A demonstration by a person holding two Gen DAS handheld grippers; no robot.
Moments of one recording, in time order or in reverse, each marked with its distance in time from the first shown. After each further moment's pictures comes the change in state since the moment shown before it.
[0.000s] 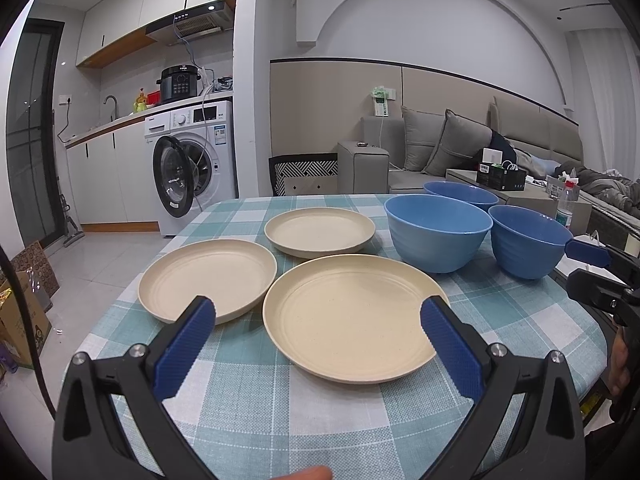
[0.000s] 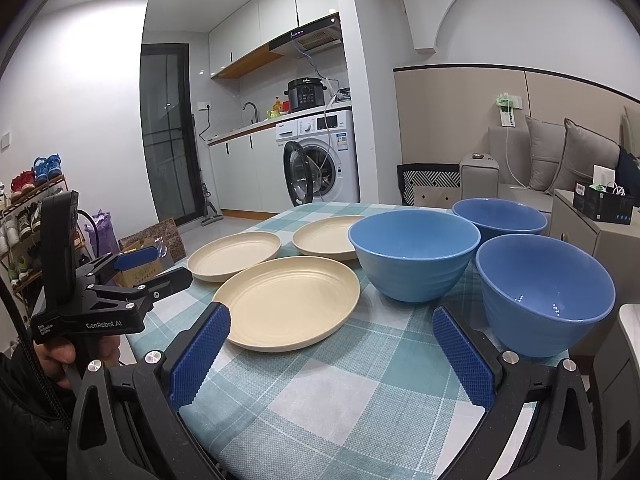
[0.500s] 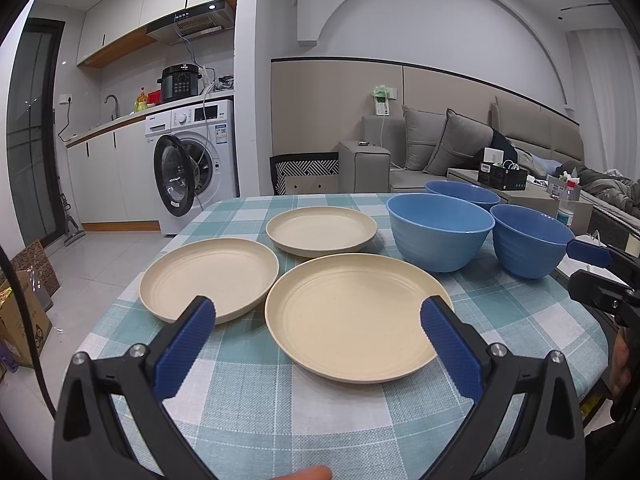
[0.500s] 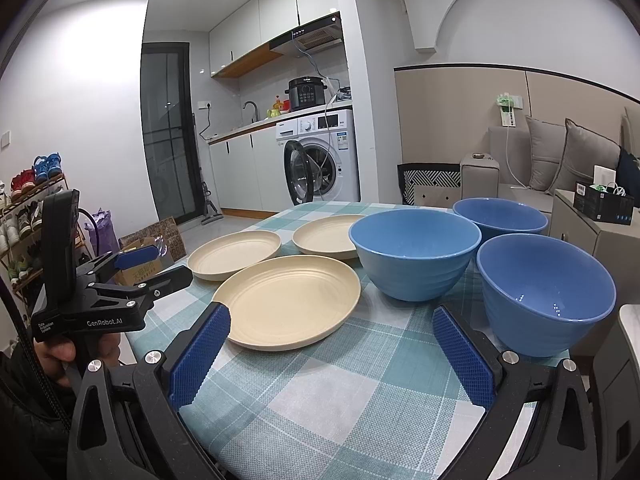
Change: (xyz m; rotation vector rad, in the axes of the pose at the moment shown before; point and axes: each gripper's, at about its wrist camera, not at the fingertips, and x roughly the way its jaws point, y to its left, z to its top) left arm 0.001 0.000 0.000 0.001 0.002 0.002; right arm 0.001 0.000 -0.001 0.000 0.001 -0.003
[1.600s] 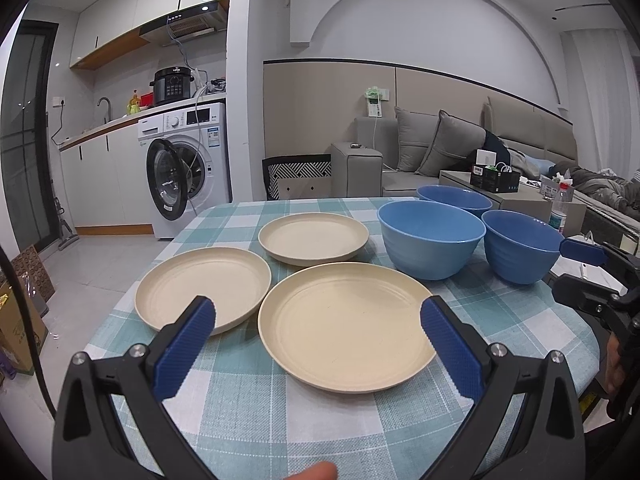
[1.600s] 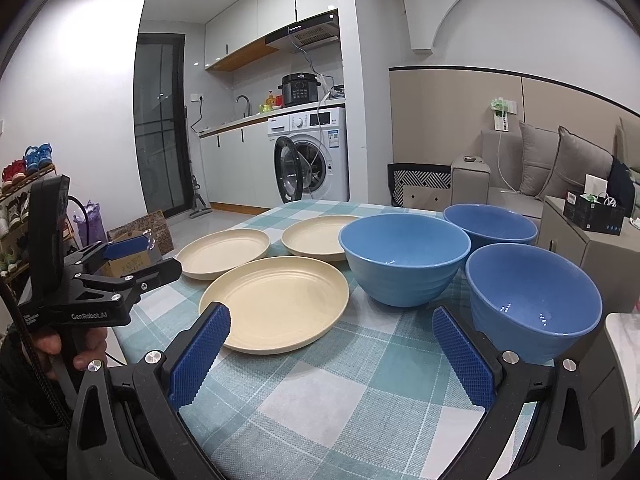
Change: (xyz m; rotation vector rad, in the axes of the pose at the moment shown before) left arm -0.004 0.000 0.012 0.014 -0.002 -0.031; right arm -0.001 0.004 0.009 -0.030 0.021 -0.061
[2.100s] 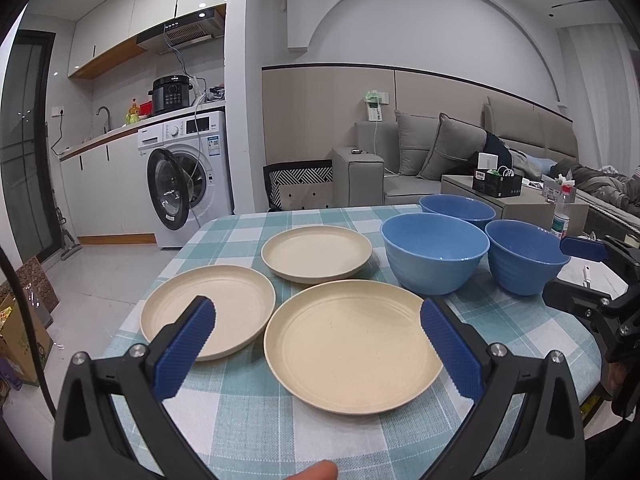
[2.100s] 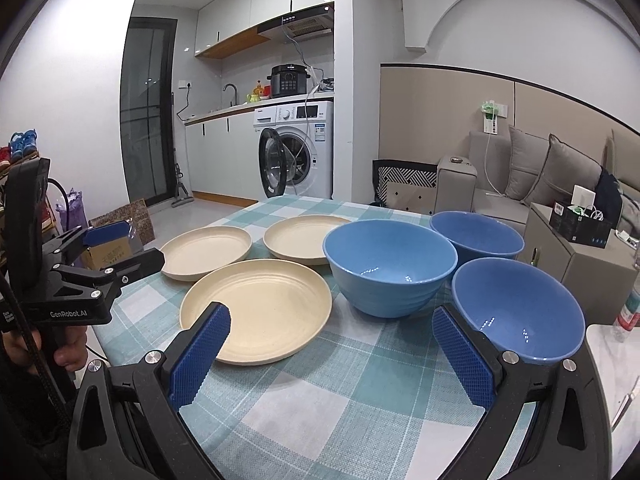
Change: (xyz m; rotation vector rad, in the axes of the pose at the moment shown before) left arm 0.003 0.000 0.024 0.020 -0.010 0.014; right arm 0.009 0.008 0.024 -0.043 0.031 -0.064
